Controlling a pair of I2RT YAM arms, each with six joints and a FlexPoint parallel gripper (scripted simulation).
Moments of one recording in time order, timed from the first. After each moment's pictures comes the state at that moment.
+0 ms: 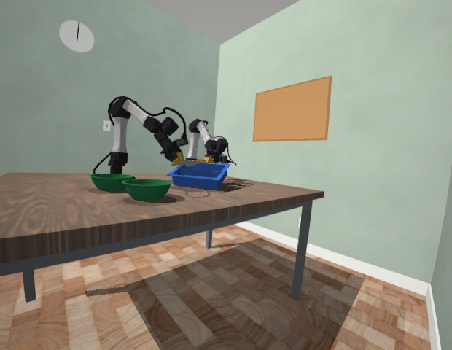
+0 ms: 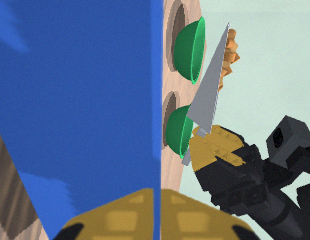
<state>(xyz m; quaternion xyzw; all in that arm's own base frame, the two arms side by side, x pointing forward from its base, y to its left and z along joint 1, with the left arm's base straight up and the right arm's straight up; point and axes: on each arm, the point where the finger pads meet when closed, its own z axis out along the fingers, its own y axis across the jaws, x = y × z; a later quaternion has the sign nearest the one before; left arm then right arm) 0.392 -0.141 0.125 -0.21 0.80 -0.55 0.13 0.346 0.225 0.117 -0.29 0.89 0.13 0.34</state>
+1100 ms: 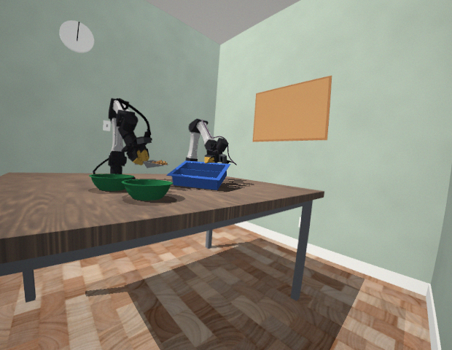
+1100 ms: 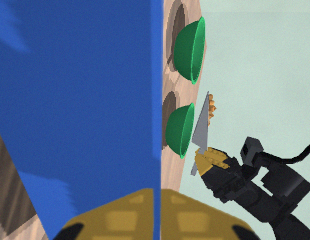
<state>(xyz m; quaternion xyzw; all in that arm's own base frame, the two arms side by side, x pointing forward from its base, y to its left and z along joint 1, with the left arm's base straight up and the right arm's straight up) 0.392 -0.141 0.125 -0.21 0.80 -0.55 0.13 0.312 0.056 0.109 -0.20 0.93 0.14 0.28</state>
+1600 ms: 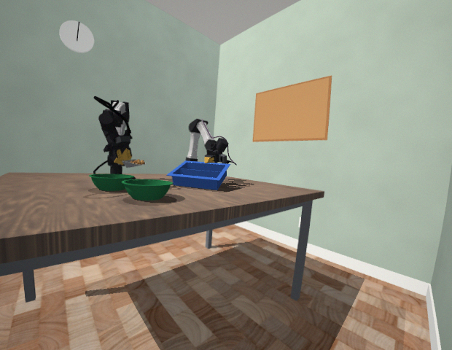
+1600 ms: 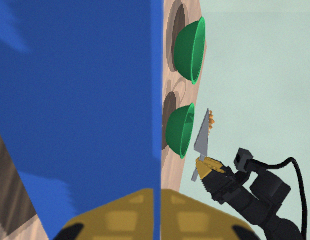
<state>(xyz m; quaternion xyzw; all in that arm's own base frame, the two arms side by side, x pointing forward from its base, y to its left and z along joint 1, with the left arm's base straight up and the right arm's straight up) 0.392 -0.141 0.125 -0.21 0.80 -0.55 0.13 0.290 -0.017 0.106 -0.12 0.94 0.13 0.28</state>
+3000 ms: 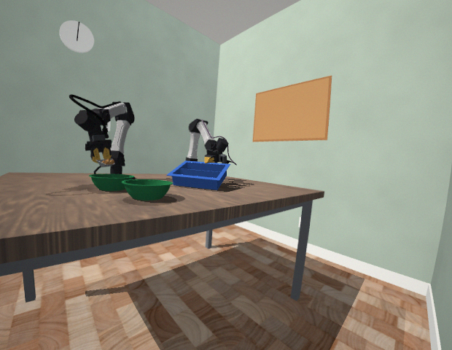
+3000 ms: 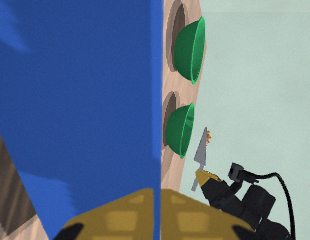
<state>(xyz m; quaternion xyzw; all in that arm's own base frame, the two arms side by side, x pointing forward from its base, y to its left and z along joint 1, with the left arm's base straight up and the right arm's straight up) 0.392 -0.141 0.125 -0.21 0.80 -0.55 0.13 0.250 -0.099 0.104 -0.01 0.95 0.09 0.28</state>
